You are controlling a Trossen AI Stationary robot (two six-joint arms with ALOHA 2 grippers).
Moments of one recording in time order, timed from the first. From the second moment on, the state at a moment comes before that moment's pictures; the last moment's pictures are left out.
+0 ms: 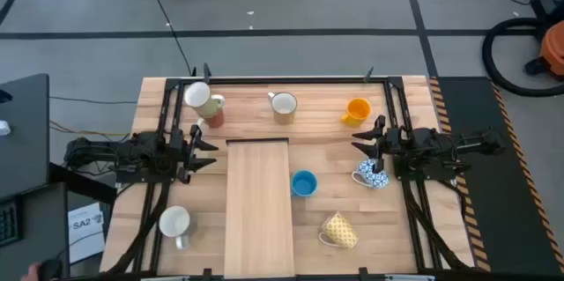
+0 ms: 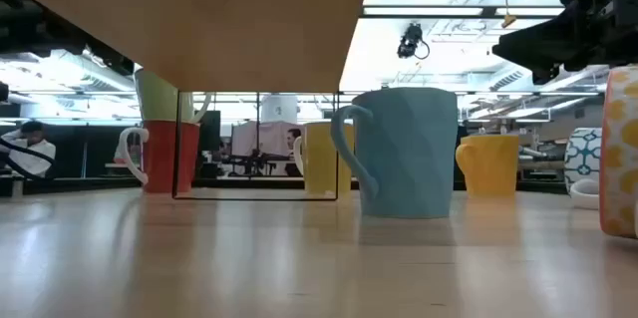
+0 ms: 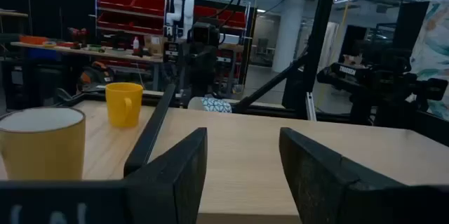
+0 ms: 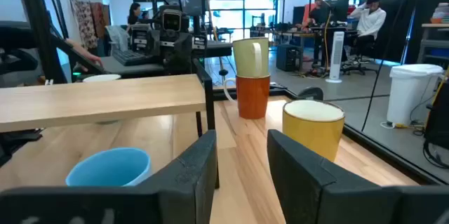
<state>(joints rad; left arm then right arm) -0.07 0.00 0.01 0.12 -0.02 -0.15 0.13 0.03 0.01 0.08 0.31 0.00</state>
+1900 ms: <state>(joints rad) -0.07 0.01 0.01 0.12 -0.02 -0.15 0.13 0.03 0.01 0.08 0.31 0.00</state>
